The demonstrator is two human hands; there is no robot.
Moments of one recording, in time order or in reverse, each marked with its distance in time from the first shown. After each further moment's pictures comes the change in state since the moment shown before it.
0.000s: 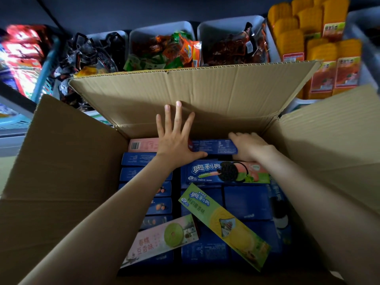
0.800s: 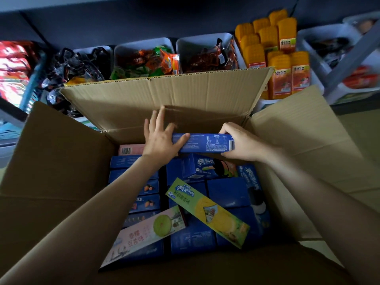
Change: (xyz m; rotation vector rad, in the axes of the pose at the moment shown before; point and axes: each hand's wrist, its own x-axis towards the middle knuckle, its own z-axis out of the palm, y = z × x) left_hand -0.018 0.003 -0.022 -0.407 0.112 0.014; right_hand -0.091 0.008 -0.033 0.541 0.297 -0.210
